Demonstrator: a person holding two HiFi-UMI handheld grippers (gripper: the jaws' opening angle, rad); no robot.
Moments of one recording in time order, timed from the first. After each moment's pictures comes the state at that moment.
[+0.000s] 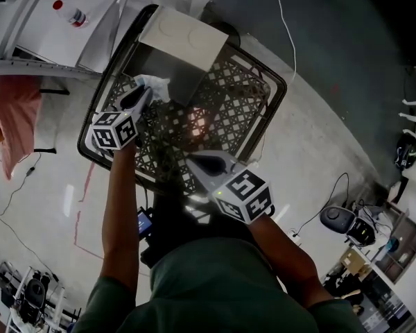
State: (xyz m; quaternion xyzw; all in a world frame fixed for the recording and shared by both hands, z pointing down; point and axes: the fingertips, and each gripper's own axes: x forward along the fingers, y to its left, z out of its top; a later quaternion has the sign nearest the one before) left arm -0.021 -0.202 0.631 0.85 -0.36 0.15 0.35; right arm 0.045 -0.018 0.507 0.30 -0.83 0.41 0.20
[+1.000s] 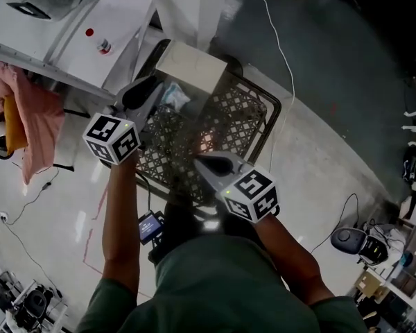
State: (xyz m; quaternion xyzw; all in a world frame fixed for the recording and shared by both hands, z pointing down) left arm 0.015 -0.202 0.376 0.93 -0.31 0.07 0.17; right arm 0.052 -0.017 0.413 0.32 -0.87 0.34 0.16
